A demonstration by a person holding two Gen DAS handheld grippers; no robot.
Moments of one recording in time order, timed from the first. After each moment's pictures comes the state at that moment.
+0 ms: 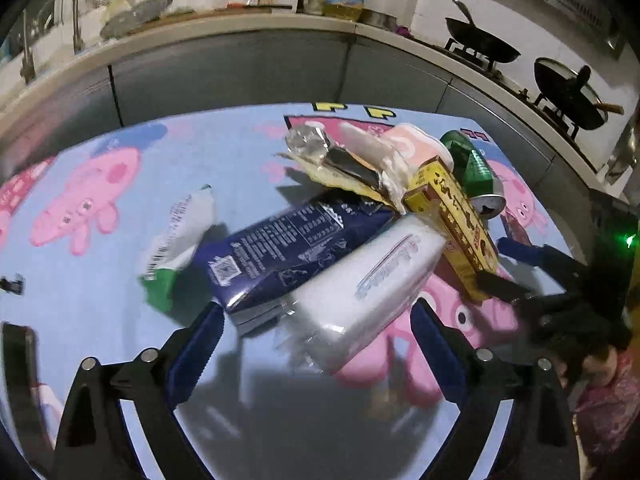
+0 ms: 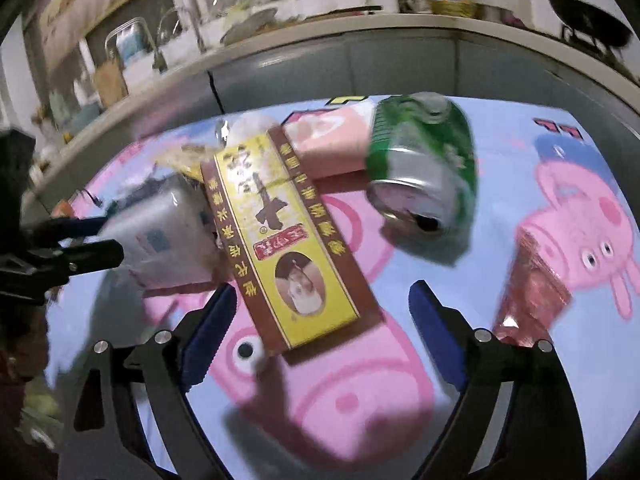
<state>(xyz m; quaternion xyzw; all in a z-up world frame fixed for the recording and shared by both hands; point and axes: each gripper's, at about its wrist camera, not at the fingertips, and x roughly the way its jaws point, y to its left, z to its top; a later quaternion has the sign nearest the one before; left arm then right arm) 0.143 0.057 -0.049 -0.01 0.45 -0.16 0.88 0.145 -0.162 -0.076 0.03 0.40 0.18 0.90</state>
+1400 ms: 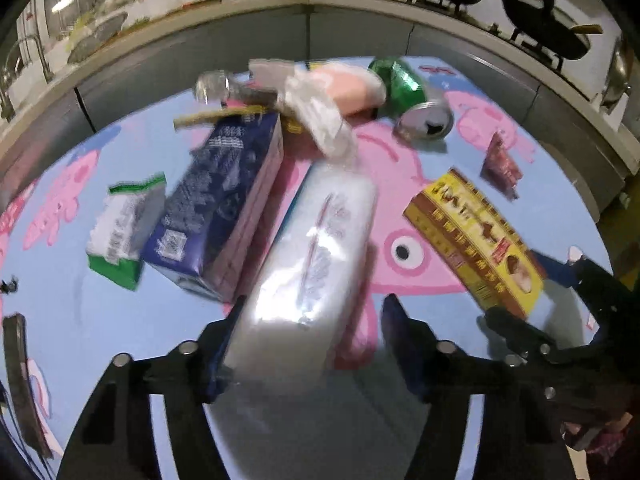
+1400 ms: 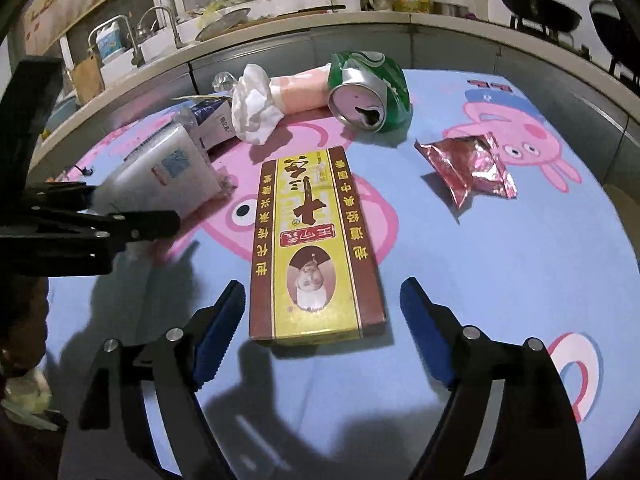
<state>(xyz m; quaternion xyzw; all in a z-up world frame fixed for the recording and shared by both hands) 0.097 -0.017 -0.075 0.07 0.48 -0.16 0.86 0.034 -0.188 -0.093 0.02 0.40 0.11 0.91</state>
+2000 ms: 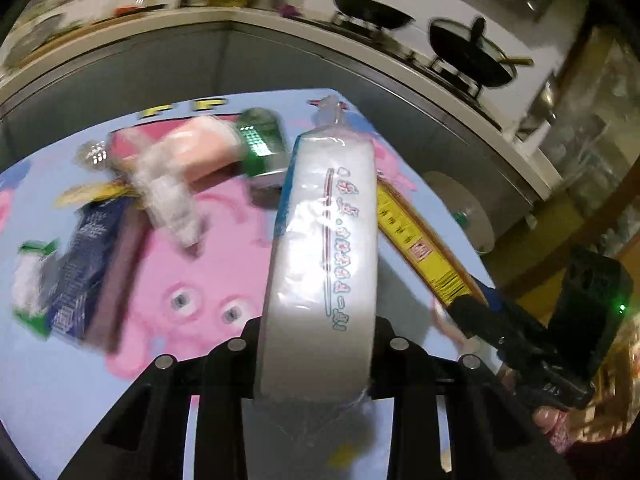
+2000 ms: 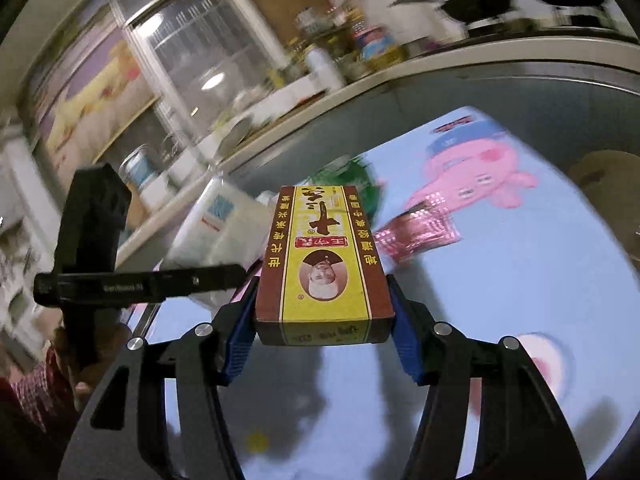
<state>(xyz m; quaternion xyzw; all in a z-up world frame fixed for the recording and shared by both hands) 0.097 -0.084 -0.010 0.00 0.46 -0.32 0.82 -0.014 -0.298 -0.041 0.23 0.27 0.14 0.92</state>
